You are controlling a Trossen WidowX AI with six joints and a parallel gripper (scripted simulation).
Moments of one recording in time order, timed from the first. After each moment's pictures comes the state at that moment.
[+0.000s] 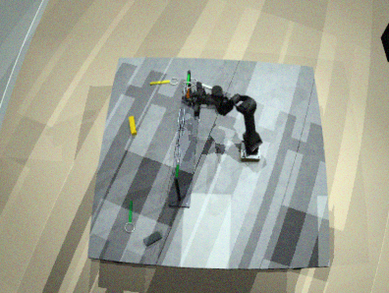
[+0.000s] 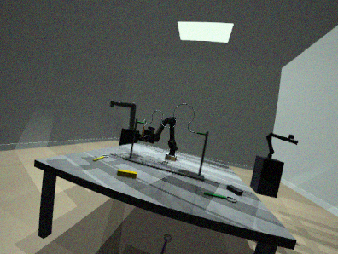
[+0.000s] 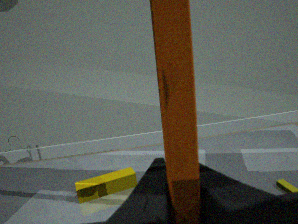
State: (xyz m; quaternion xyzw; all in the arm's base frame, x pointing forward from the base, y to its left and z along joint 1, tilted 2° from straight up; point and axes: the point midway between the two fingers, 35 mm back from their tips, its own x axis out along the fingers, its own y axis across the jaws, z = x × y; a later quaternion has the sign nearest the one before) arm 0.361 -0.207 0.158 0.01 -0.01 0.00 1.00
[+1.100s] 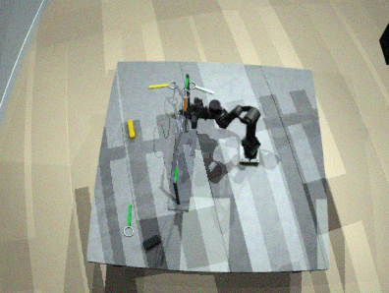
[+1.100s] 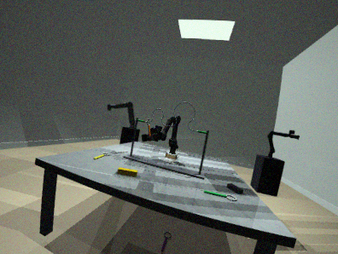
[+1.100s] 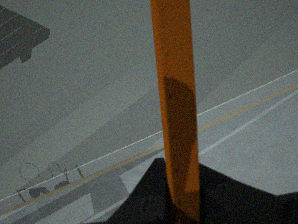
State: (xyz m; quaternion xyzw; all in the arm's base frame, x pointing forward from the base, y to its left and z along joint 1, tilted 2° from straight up) arm 0.362 -0.139 0.167 0.16 -0.01 0.00 0.99
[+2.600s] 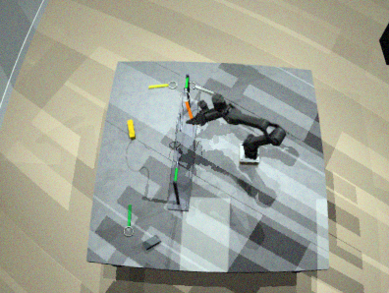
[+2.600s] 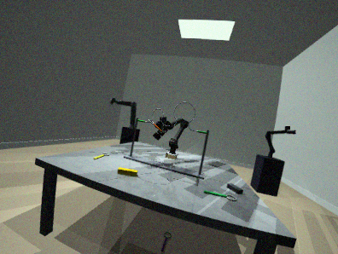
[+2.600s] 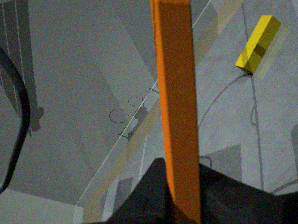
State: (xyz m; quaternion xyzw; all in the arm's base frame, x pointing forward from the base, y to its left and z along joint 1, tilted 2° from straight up) arm 0.316 -0.060 0.227 0.46 0.15 0.09 0.87
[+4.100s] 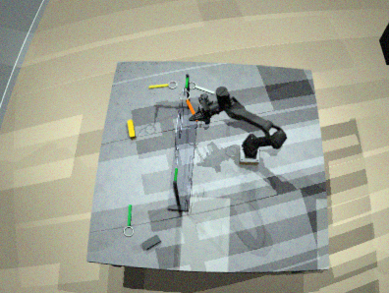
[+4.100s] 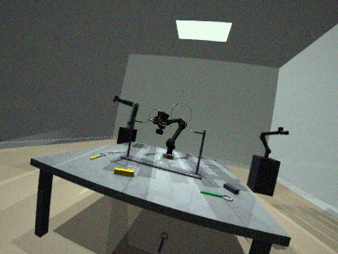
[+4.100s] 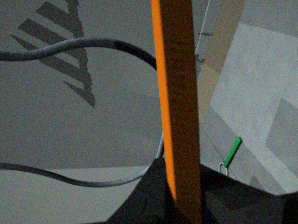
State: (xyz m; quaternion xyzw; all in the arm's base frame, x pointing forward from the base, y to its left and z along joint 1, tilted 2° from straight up) arm 0.297 -0.043 0.295 0.63 0.19 0.16 0.74
